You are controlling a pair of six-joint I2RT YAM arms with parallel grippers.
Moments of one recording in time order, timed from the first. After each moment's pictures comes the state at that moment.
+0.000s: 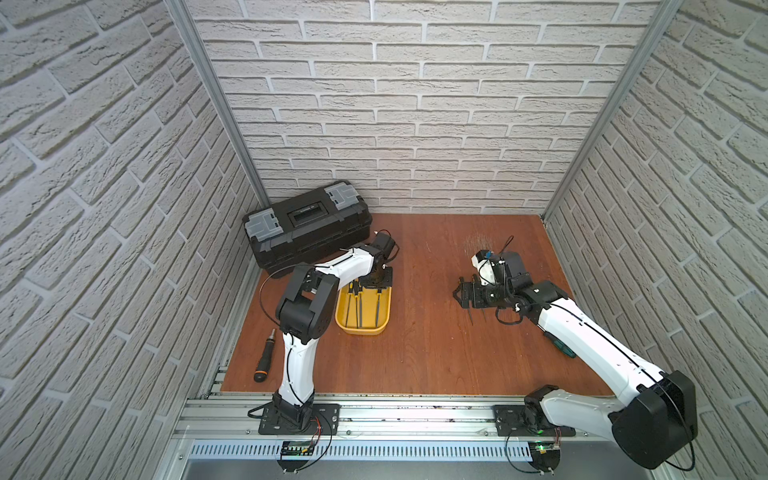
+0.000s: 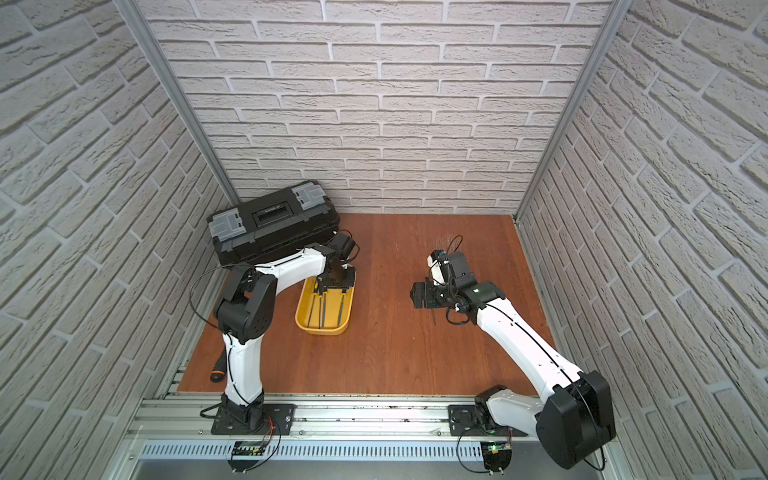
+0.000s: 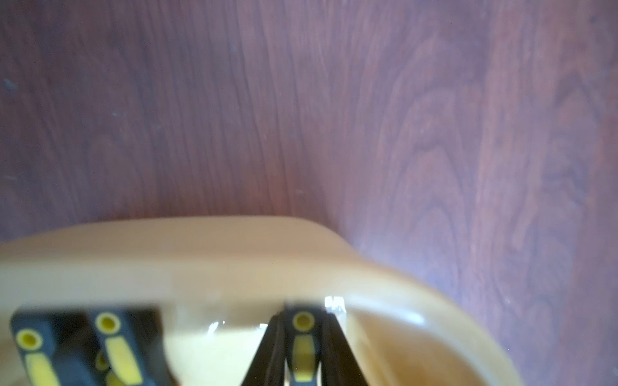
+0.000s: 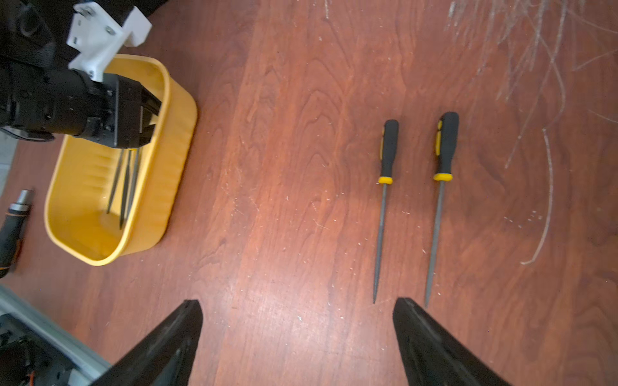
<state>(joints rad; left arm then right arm) -0.50 2.02 1.45 -0.71 -0.03 -0.41 0.34 1.21 0.96 -0.67 -0.15 0.31</state>
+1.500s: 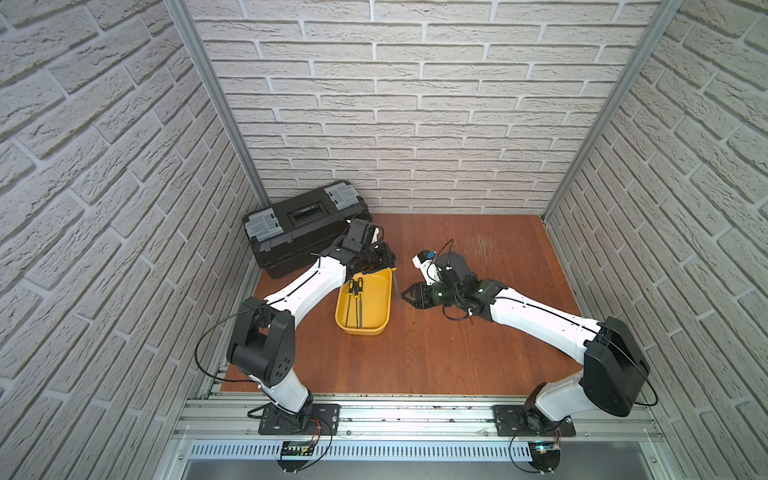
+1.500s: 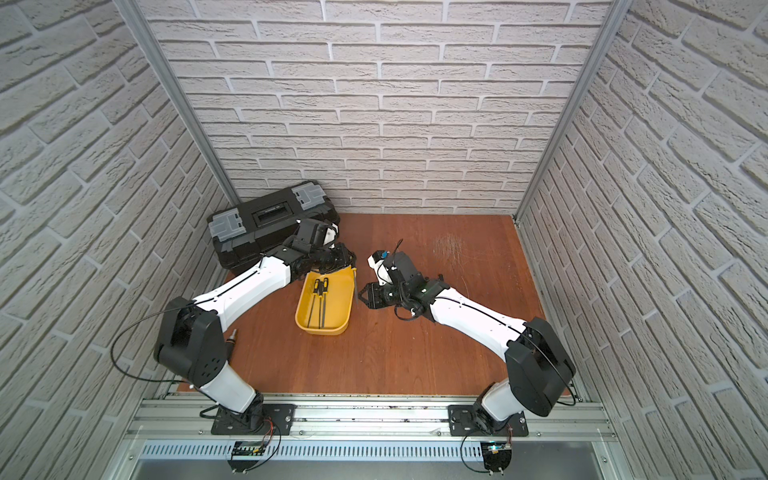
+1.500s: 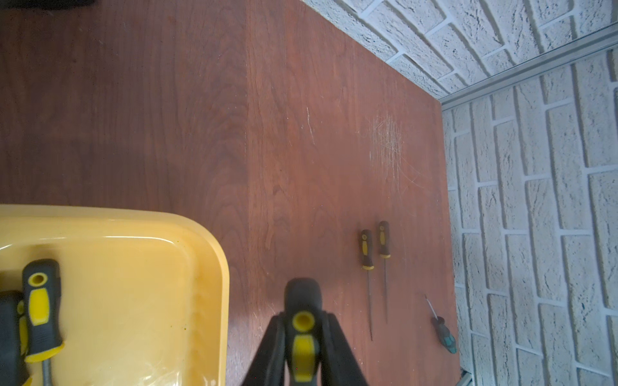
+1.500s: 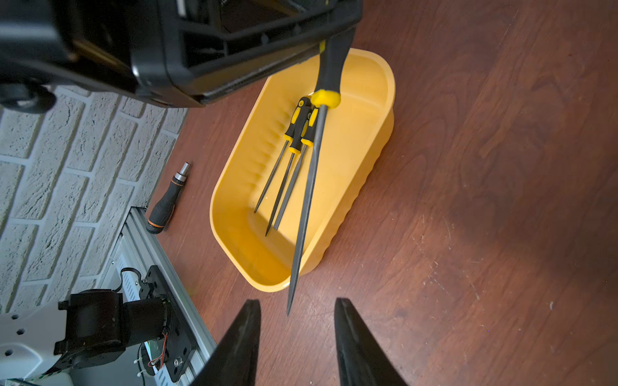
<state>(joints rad) -0.46 1.63 1.27 -0.38 0.28 -0.69 0.67 1.51 1.05 -0.28 -0.30 0.51</state>
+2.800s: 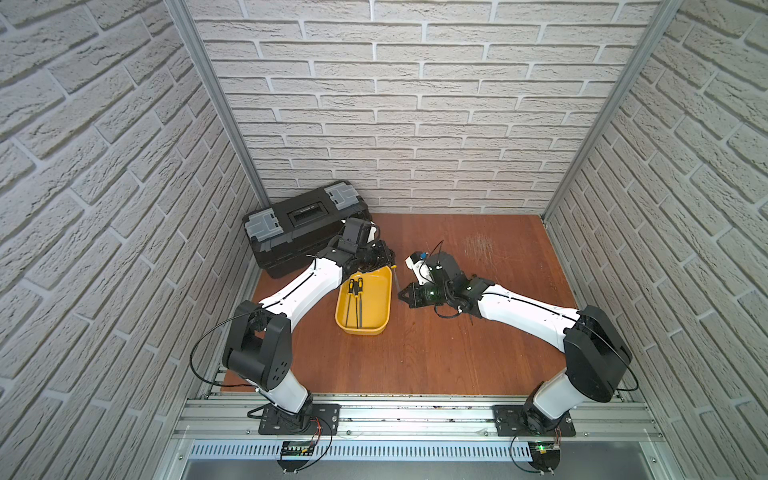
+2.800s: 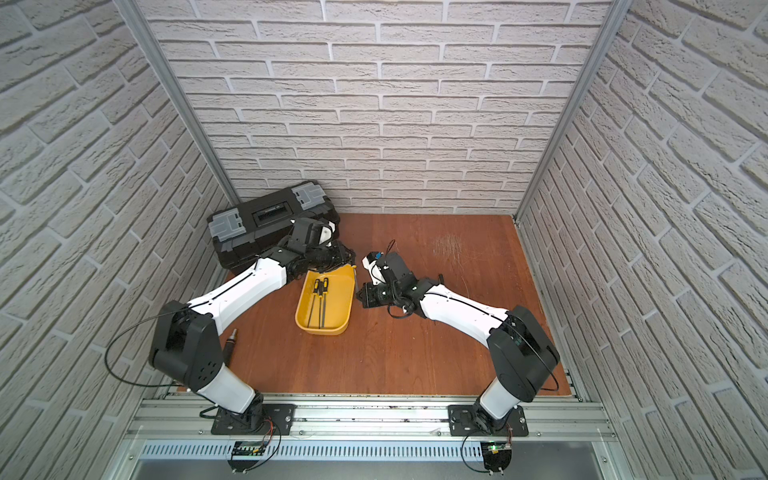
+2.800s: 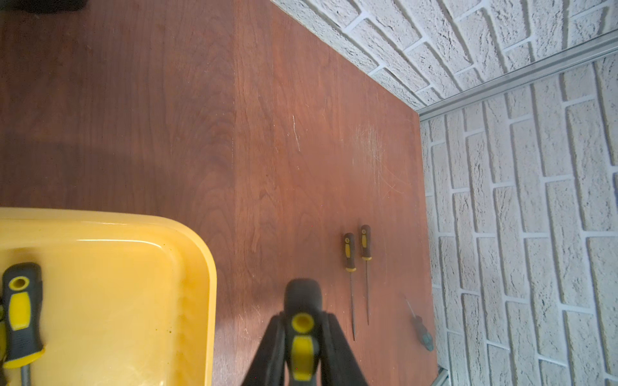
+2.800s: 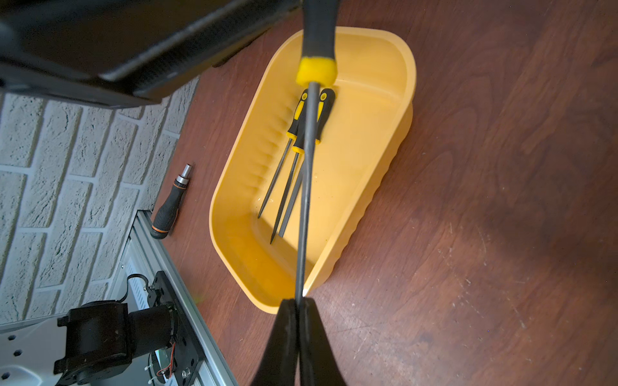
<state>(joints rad) -0.44 1.61 1.25 -0.34 0.32 -0.72 0.68 1.60 1.09 -0.23 -0.33 0.56</state>
